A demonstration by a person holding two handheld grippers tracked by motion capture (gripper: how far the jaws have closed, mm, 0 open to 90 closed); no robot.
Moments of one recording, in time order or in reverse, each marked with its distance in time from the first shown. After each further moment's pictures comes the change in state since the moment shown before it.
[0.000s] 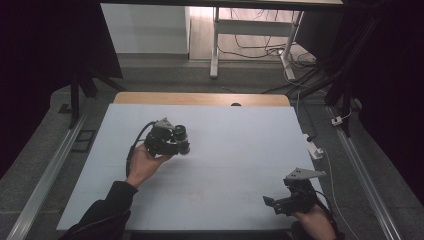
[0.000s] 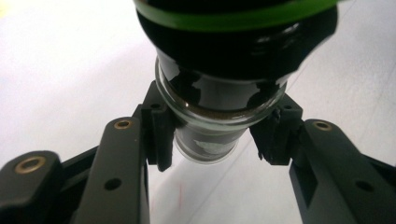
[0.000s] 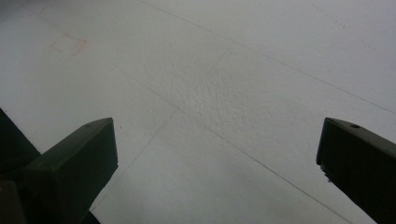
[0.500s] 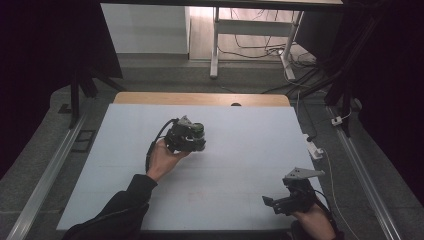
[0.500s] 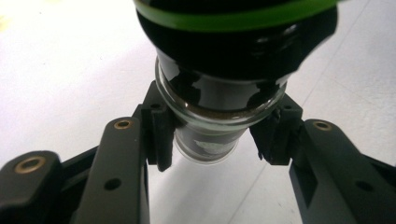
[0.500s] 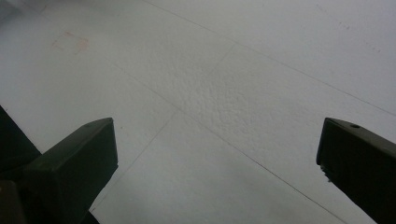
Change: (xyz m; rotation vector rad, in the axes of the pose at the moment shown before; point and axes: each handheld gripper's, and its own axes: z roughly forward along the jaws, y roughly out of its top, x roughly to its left) left arm -0.014 0.025 0.041 0.006 0.015 0.038; right arm 0.001 0.001 0.002 0.007 0.007 -0.009
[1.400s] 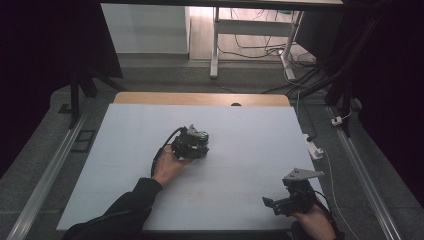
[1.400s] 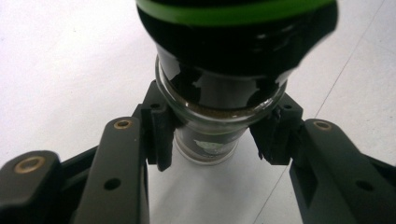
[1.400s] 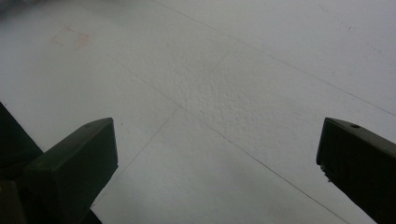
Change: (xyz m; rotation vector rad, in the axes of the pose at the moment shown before) left arm -0.006 -0.017 0.037 0.065 0.031 0.057; right arm 0.002 -0.001 -0.001 0.005 -0.002 -0.015
